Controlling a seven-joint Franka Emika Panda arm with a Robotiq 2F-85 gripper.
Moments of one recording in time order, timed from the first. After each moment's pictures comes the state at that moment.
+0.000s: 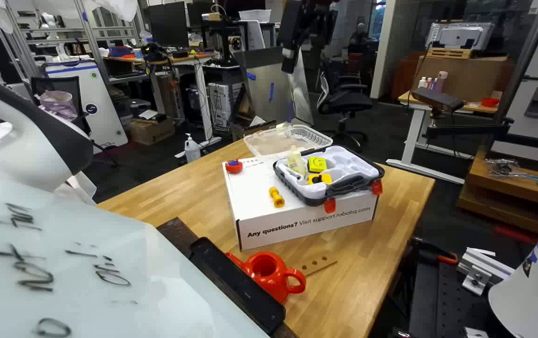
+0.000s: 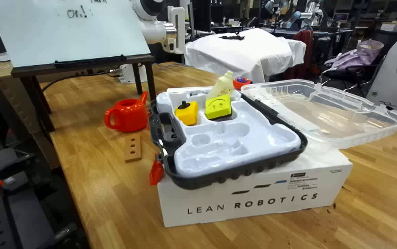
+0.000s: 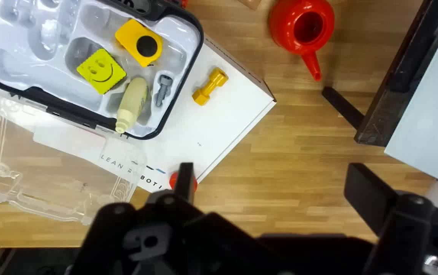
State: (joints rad) arm 0.00 -0.44 -0.01 -2.27 0.04 2.06 0.02
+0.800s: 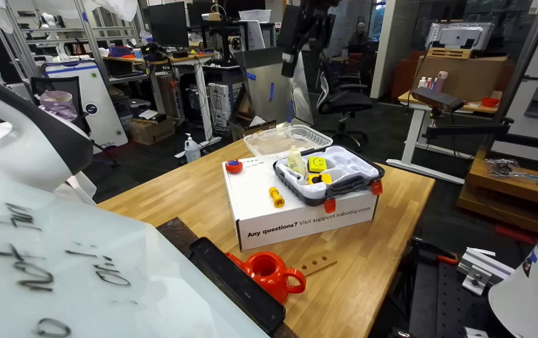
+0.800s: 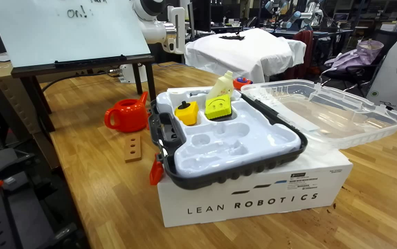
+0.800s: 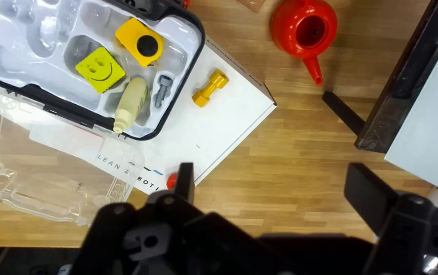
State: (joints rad) arm 0.00 -0.43 -0.01 -2.27 0.04 2.07 -0.01
